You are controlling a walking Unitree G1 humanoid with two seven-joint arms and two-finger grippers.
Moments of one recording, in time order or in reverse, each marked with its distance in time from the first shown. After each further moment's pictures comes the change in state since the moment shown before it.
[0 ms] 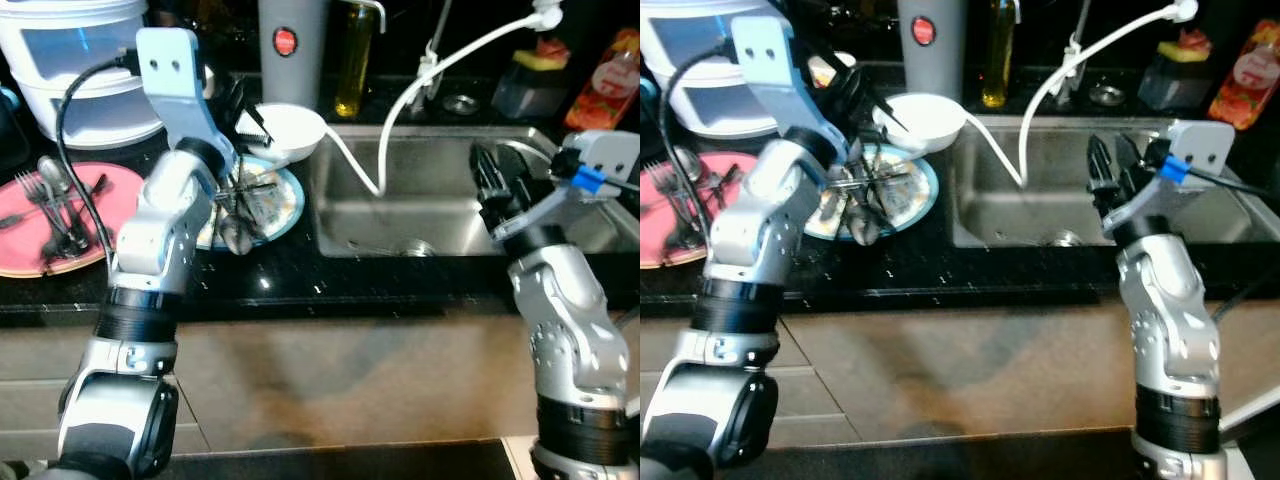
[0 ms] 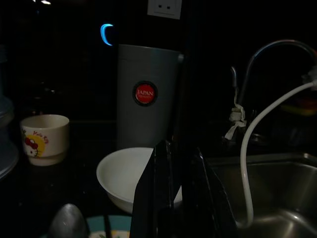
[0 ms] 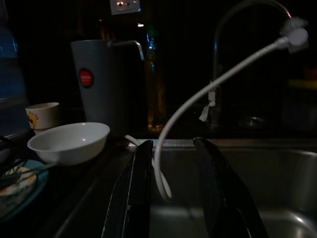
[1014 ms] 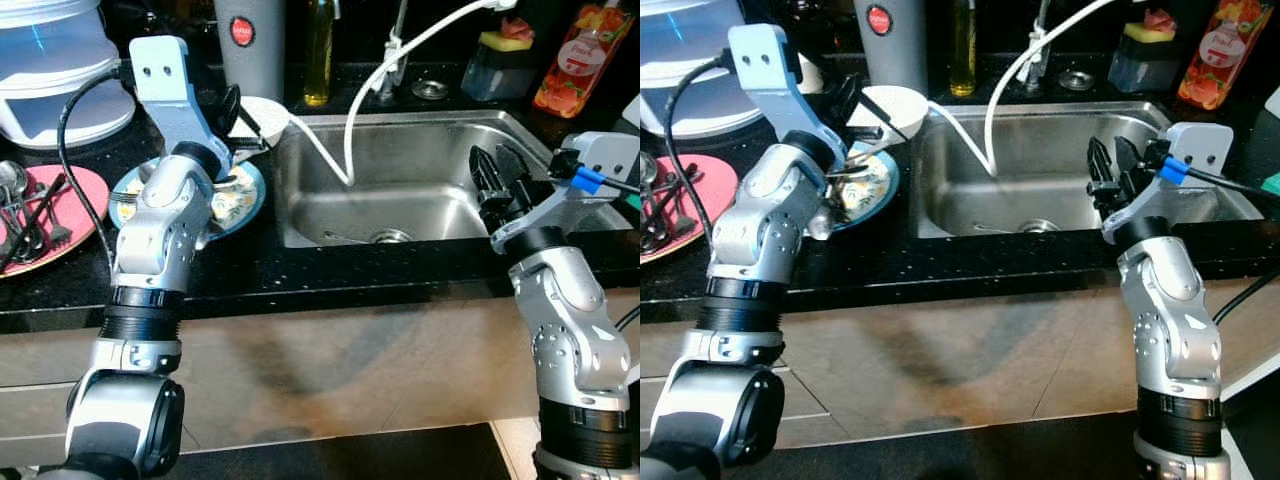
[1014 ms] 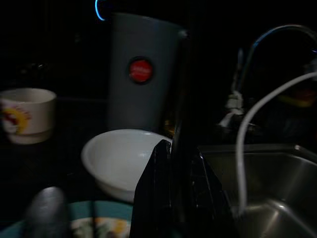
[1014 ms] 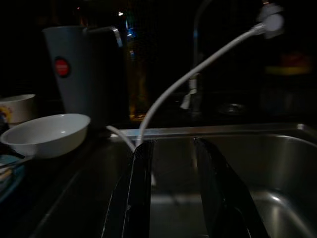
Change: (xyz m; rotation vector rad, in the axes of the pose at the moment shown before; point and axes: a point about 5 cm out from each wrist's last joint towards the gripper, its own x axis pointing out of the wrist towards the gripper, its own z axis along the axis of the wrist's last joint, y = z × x) left arm 0.002 0.004 -0.005 -0.045 0.033 0.025; right arm -0.002 -0.004 -0.002 0.000 0.010 -0.019
